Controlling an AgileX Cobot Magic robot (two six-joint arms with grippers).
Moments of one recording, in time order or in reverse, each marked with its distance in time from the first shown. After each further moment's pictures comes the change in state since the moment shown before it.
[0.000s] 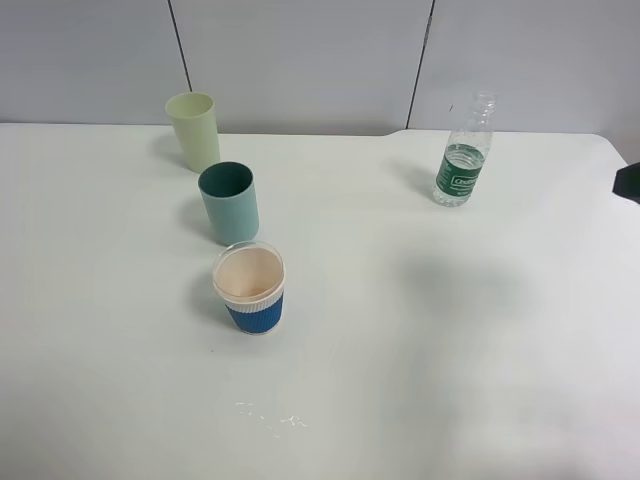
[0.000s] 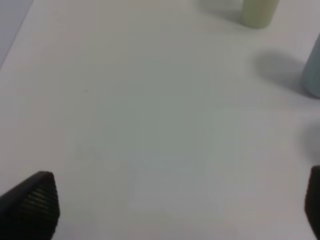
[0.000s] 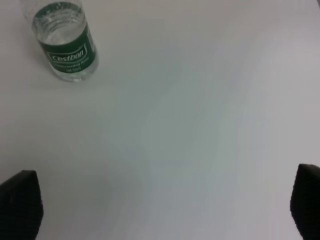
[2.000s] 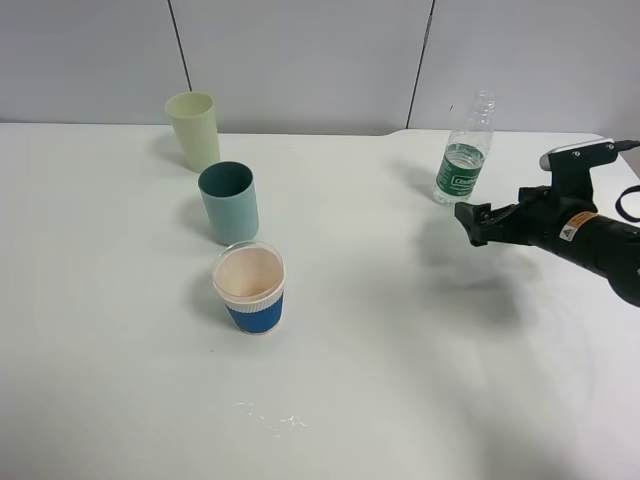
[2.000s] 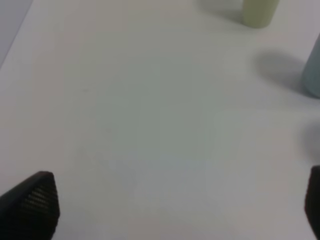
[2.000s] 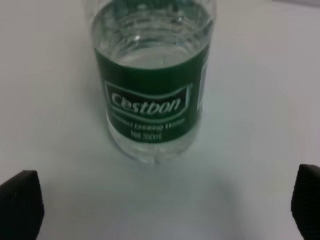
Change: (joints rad) left arm 0.000 0.000 0.000 0.000 0.000 0.000; right arm -0.002 1.199 0.048 -0.335 -1.549 0.017
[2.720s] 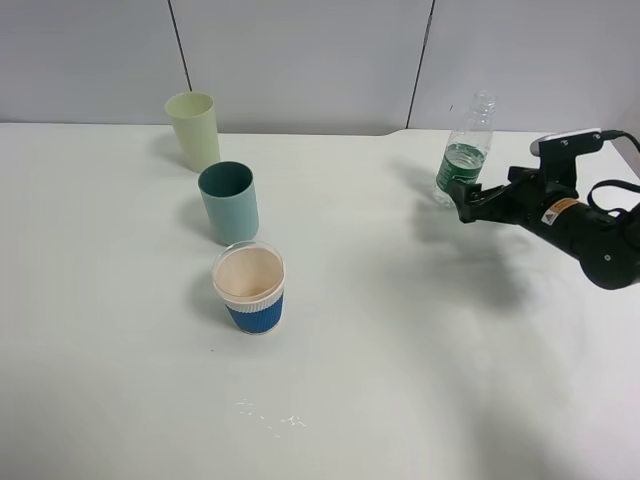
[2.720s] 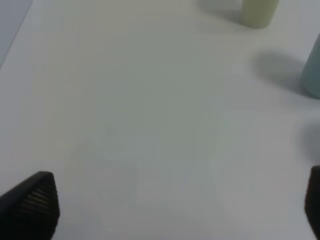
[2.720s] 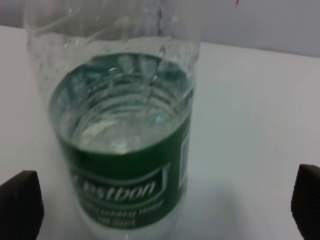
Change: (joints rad) left arm 0.000 0.000 0.000 0.000 0.000 0.000; right arm -0.001 0.117 -0.165 -0.013 -0.046 0.010
